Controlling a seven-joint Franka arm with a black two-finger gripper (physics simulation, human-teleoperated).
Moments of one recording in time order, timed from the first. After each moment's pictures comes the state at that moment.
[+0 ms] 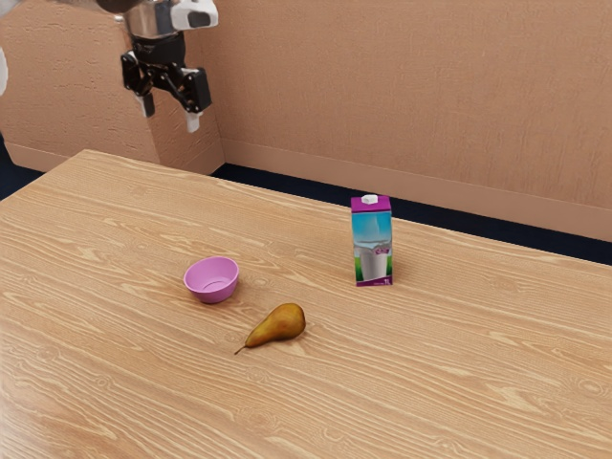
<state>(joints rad) -0.23 0.21 0.28 -1.22 0.08 1.44 0.06</state>
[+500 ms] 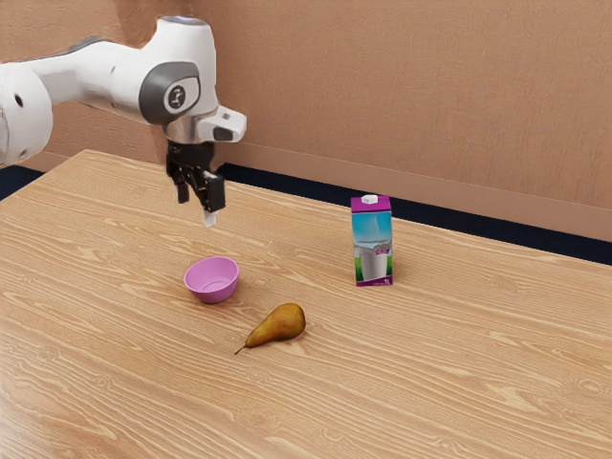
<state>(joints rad) -0.24 0.21 0.26 -1.64 0.07 1.74 0.35</state>
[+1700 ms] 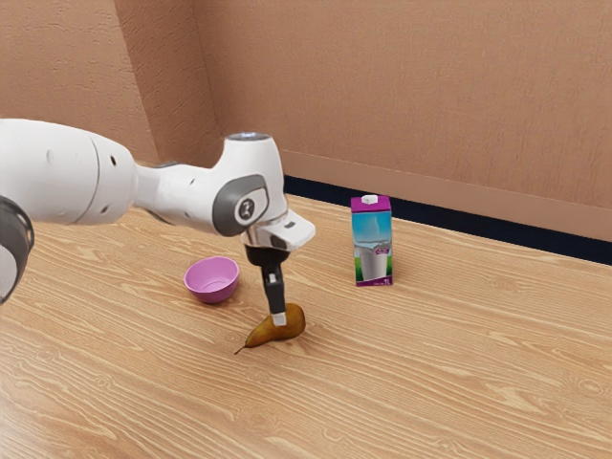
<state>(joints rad) -0.29 0.35 0.13 -1.88 -0.16 2.12 0.83</state>
